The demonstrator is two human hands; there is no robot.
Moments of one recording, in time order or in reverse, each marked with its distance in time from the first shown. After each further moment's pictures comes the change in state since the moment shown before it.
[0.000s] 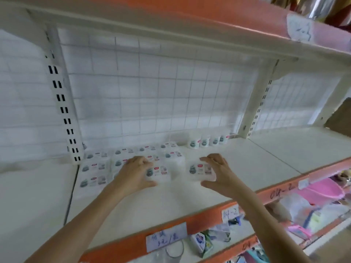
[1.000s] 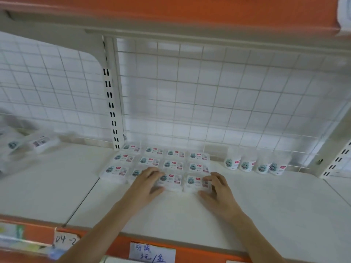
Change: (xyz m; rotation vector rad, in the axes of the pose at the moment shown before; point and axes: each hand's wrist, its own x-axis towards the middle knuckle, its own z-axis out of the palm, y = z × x) left_hand -0.025 0.022 0.034 -0.171 0.270 -0.289; right_hand 0.082 0.048 0.074 0.425 -0.087 -0.290
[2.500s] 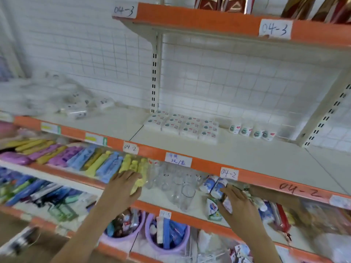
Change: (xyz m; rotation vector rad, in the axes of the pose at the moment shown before) left_hand -0.283 0.077 -0.060 0.432 0.165 -0.109; right_hand -0.263 -0.088 -0.028 -0.489 -0.006 -0.087
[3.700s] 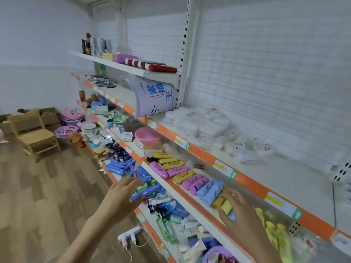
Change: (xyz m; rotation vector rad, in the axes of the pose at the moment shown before) left_hand -0.224 -0.418 -0.223 0.115 0.029 -0.672; right_hand 0.160 -0.520 0.142 0.292 -0.227 -0.451
